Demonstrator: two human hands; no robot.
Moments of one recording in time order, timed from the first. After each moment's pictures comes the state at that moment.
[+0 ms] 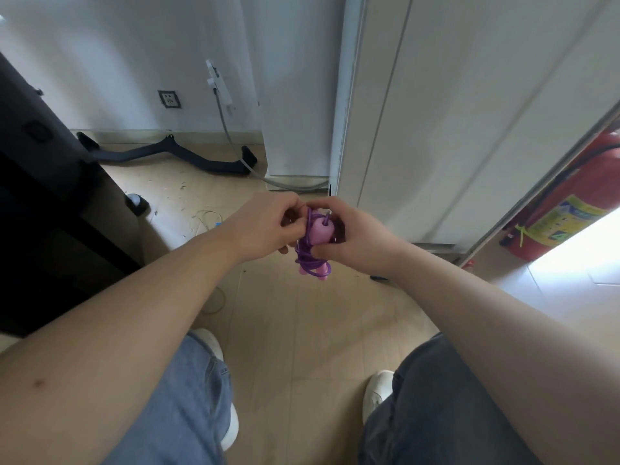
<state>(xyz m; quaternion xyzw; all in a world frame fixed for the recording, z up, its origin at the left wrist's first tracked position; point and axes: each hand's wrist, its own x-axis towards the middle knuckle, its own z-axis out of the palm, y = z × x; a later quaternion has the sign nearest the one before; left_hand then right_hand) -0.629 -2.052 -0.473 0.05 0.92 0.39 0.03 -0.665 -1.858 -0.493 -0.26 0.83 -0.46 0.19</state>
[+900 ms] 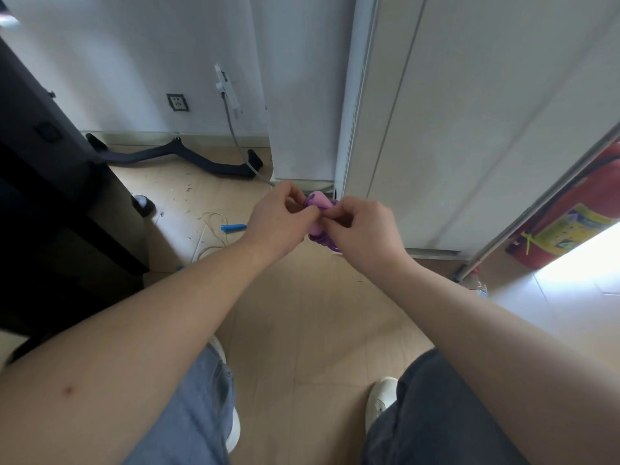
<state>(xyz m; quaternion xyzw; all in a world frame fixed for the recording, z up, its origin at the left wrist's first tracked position) -0.636 -2.032 -0.483 -0.15 0.85 0.51 -0.06 -0.656 -1.877 -0.487 -0.14 0.85 -0.50 0.02</state>
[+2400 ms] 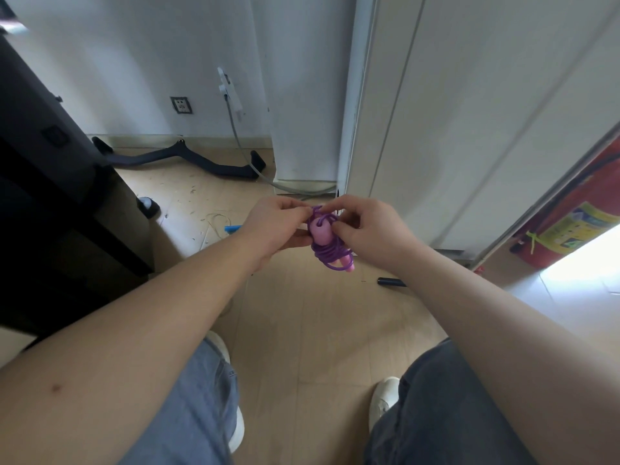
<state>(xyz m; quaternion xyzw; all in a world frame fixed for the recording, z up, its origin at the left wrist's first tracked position) -0.632 -2.038 -0.476 -0.17 0.75 0.64 0.06 -0.668 -1.862 -0.480 -0.21 0.87 -0.44 0.10</state>
